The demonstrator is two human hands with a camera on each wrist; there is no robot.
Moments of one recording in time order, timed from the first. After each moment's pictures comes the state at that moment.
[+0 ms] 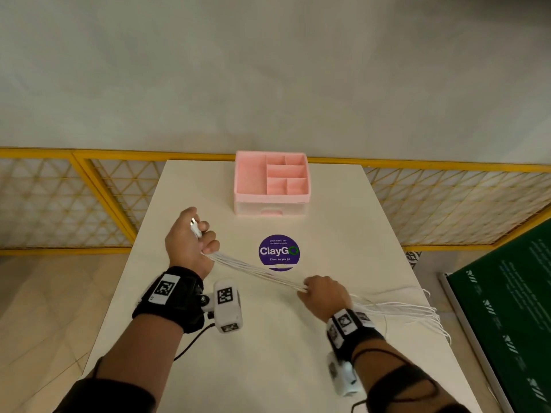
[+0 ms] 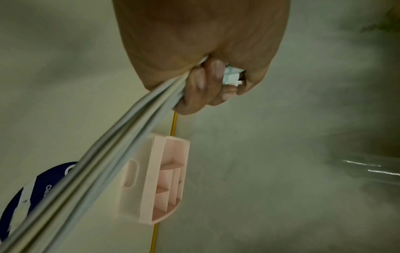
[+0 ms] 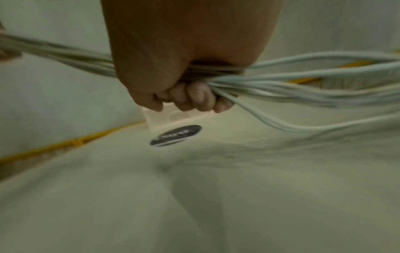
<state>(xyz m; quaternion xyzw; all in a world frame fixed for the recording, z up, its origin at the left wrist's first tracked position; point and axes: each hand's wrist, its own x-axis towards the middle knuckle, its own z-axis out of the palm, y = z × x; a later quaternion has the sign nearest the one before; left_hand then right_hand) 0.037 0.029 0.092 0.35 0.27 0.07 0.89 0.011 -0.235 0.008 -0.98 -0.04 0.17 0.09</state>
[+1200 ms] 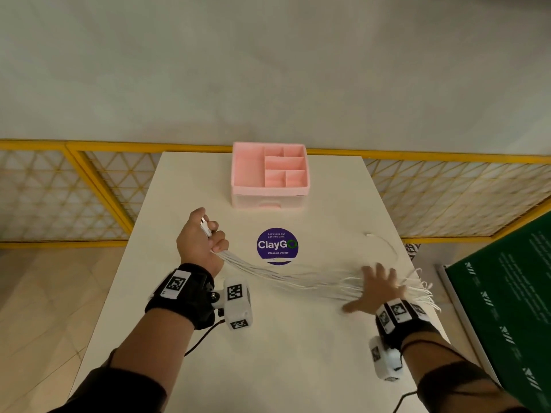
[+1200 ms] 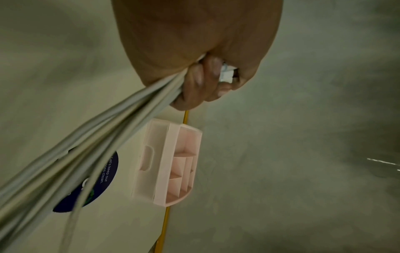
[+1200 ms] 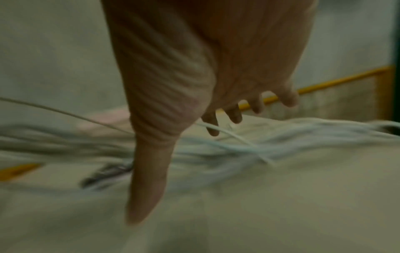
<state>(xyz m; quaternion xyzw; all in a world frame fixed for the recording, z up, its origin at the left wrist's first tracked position) 0.043 0.011 0.075 0.32 0.31 0.04 0.89 0.022 -0.344 0.000 -0.95 0.14 0.29 0.00</state>
